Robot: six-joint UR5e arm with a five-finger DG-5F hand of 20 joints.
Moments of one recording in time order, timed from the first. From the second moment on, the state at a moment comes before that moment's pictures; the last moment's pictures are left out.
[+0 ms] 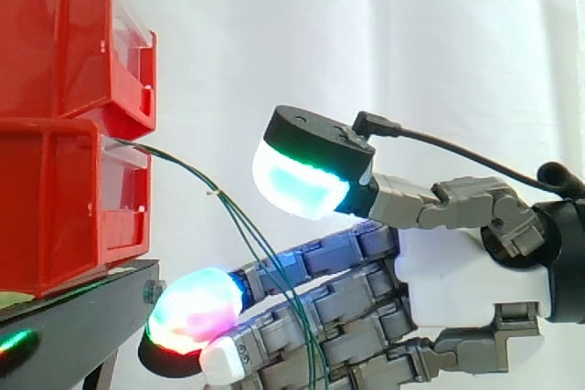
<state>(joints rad) 0.20 -2.38 -1.12 -2.84 -1.20 -0.07</state>
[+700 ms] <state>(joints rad) 0.17 -2.36 -1.03 -3.02 -1.23 -0.06</state>
